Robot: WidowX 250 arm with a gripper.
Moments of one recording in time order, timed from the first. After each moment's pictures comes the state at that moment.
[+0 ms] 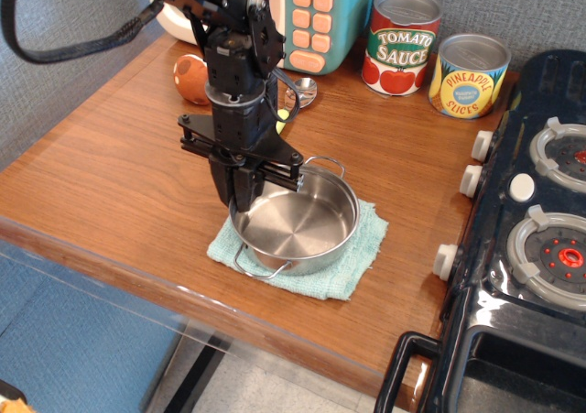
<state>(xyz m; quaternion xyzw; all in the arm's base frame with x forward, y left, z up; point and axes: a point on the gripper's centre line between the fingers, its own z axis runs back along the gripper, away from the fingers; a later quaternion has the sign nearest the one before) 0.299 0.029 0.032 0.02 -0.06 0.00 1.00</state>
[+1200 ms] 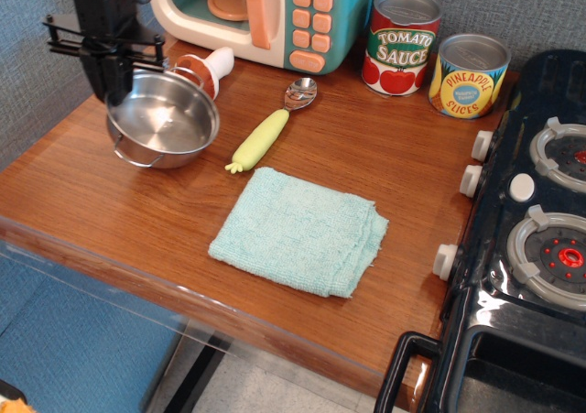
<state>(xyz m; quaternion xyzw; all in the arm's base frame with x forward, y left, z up) 0.327 0.179 0.061 0.04 -0.04 0.12 0.99</state>
